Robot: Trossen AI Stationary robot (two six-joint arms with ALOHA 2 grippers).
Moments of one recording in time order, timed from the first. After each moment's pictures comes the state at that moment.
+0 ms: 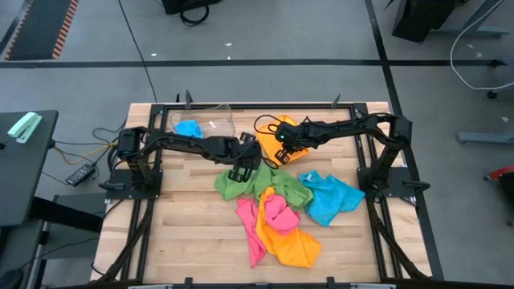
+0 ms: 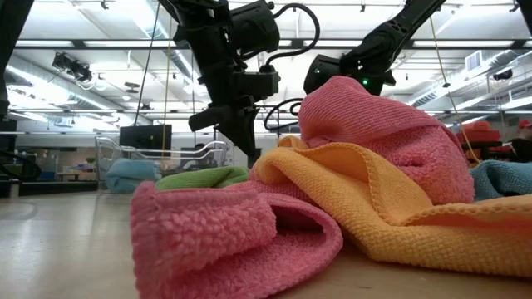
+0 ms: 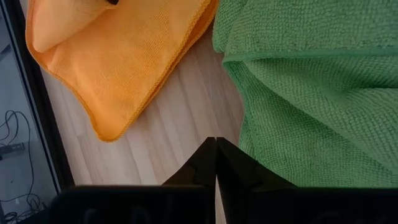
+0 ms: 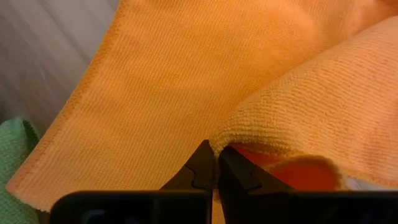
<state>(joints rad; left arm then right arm) 0.09 1.83 1.27 -0.54 -0.32 0.56 -0.33 1.74 1.01 -0.42 0.23 0.32</state>
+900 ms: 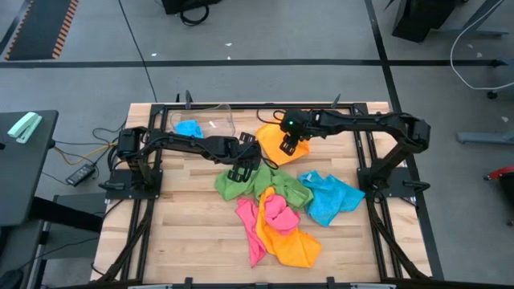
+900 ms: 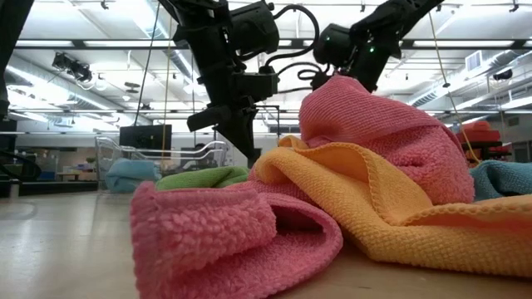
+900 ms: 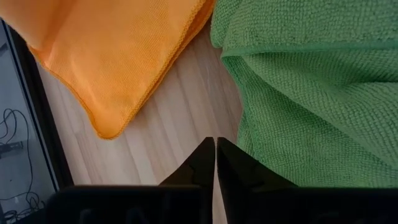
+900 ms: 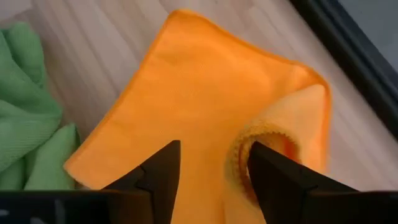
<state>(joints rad) 0.09 1.83 1.27 -0.55 -0.32 0.56 -0.38 1.56 1.07 -0.53 0.17 0.15</state>
